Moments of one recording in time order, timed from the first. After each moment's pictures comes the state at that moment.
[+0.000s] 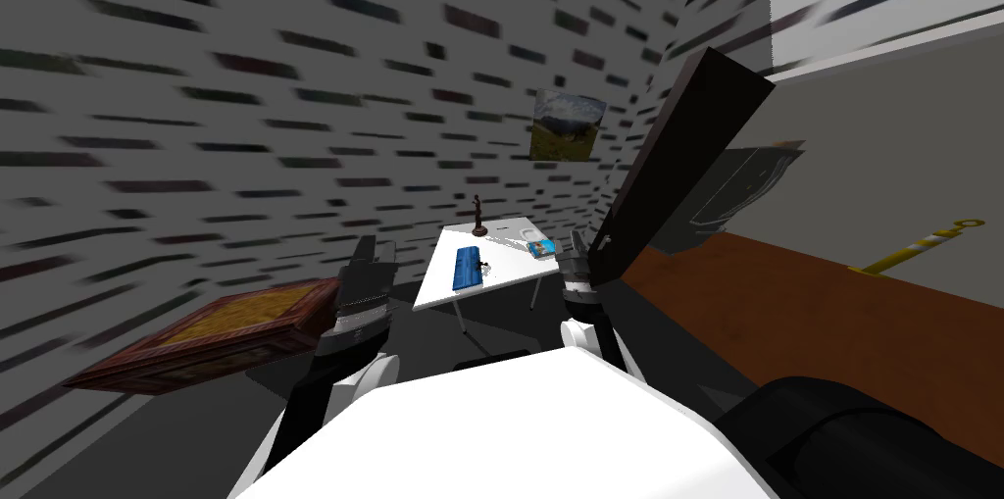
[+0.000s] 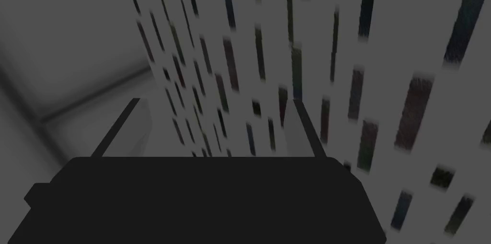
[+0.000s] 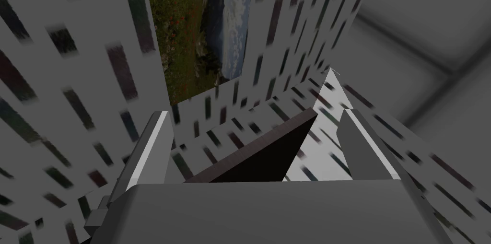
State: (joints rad) left arm 0.54 0.04 -0.05 -2.36 0.04 -0.45 -0.17; right arm 0.51 -0.03 0.02 -2.21 -0.08 -0.45 -0.04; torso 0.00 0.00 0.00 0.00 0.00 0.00
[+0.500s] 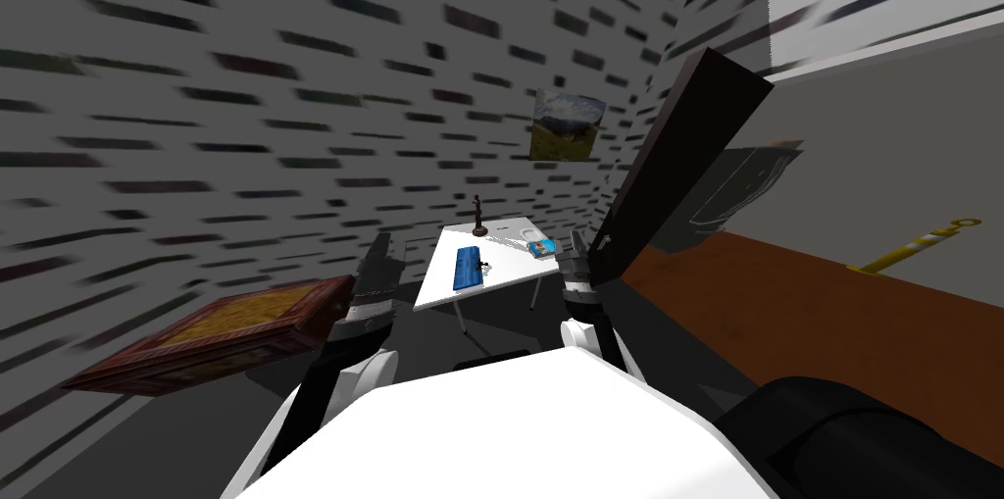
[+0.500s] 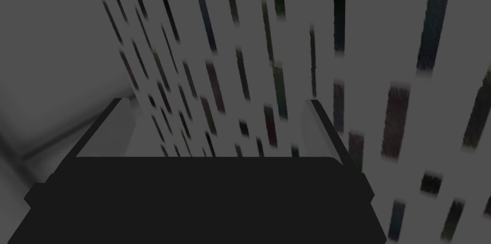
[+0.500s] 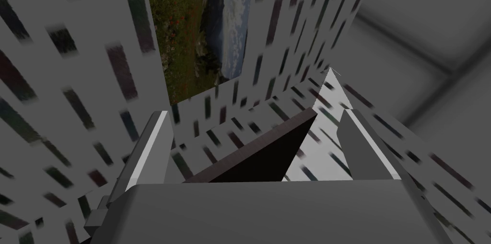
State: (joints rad) left arm 0.50 0.11 -0.04 -2.33 0.04 -0.36 -0.18; right arm 0.51 -0.03 0.02 -2.21 -0.08 -0.45 -0.04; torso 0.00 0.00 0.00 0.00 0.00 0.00
